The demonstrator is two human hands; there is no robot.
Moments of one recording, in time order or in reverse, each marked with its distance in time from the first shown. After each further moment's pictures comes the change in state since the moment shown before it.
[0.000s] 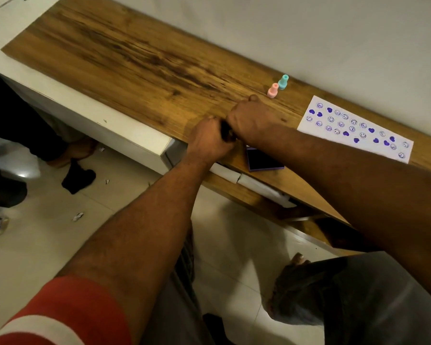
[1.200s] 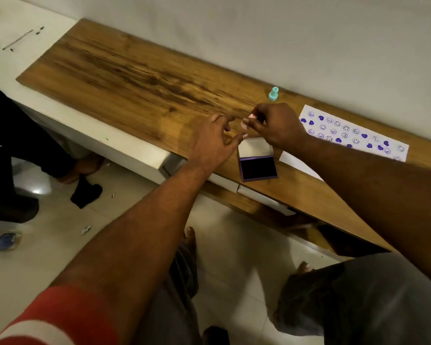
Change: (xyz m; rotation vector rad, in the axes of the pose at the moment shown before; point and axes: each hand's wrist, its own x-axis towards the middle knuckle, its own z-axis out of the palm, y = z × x) left_hand 0.002 0.037 -0.013 0.047 0.210 0.200; right_hand -0.040 0.072 0.044 0.719 0.376 0.354
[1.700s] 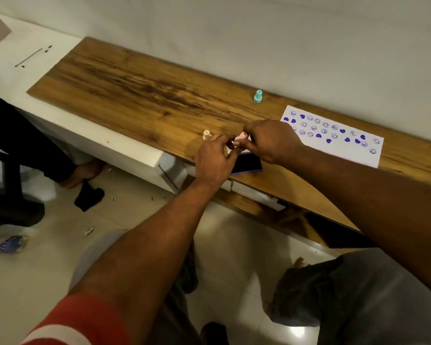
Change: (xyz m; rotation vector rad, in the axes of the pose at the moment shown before) left_hand -0.051 0.048 0.019 -0.099 0.087 -0.074; right_hand -0.063 -0.005 -0.026 -0.242 -0.095 -0.196
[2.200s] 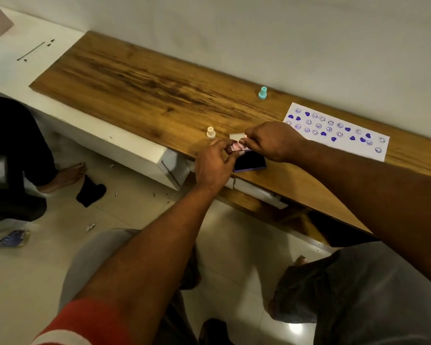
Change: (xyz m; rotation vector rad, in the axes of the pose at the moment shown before) left_hand -0.018 -0.015 0.001 -0.105 -0.021 -0.127; right_hand 0.008 0.005 0.007 -0.018 -0.182 -0.134
